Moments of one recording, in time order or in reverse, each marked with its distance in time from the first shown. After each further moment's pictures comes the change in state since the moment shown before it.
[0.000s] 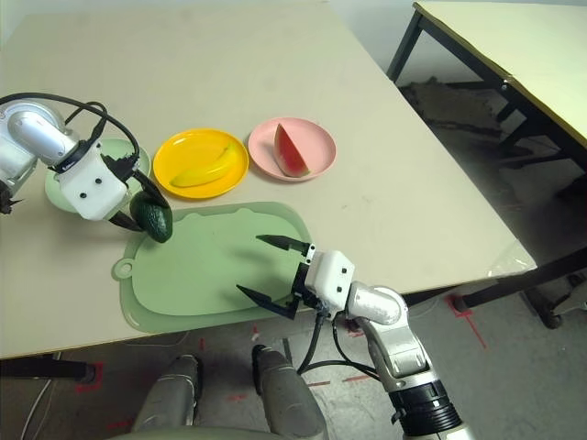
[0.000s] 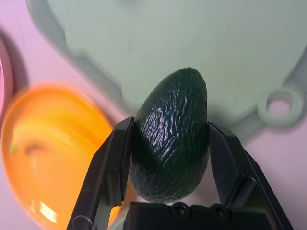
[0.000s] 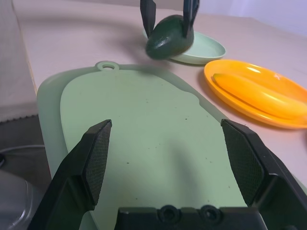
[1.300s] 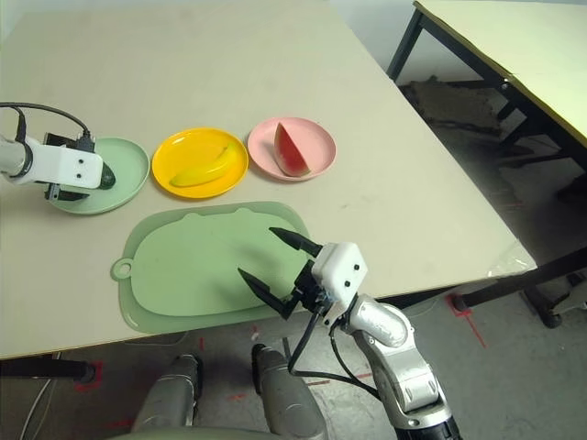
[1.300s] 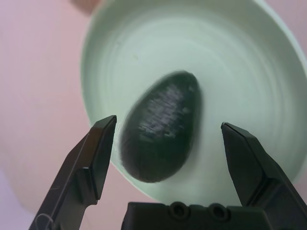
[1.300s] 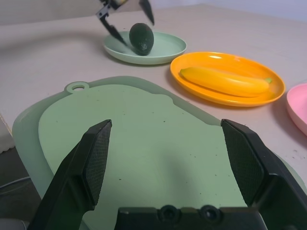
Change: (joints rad) left arm 0.028 0.004 0.333 0.379 0.575 0.136 0.637; right arm 0.101 0.033 -0.026 -0.226 0.016 0.222 -0.228
